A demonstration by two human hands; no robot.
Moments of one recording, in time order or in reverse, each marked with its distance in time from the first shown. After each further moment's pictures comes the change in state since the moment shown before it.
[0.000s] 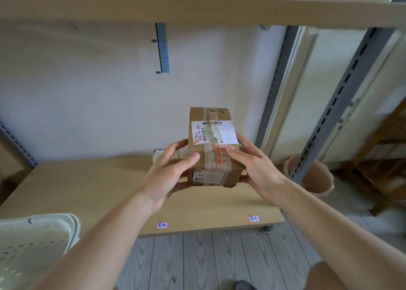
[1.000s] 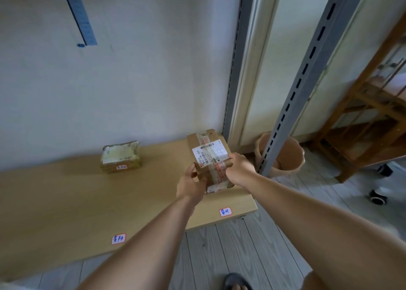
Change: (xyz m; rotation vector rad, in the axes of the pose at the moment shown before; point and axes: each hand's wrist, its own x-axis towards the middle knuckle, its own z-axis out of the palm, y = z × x) left_hand 0.139 -0.175 0.107 0.454 0.114 -0.211; right_hand 0.093 0.122 -0.100 -0.635 0.294 0.414
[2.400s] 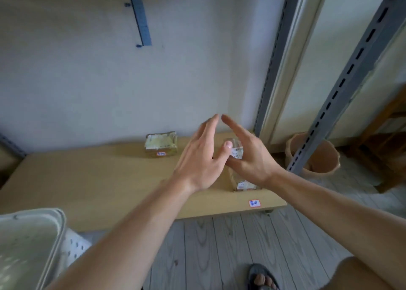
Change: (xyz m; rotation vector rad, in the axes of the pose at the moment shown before) left_hand -0.115 0.094 -0.112 0.502 0.086 0.599; right_hand -0.100 -0.069 0.002 -0.045 -0.005 -0.789
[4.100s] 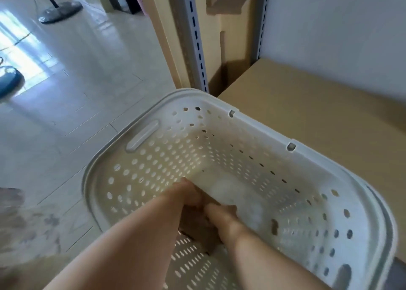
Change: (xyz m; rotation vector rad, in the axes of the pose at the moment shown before) left_hand -0.352 -0.507 -0.158 0.102 -0.353 -1.615; right_hand -0.045 -0.179 0.672 0.157 -0.939 0.970
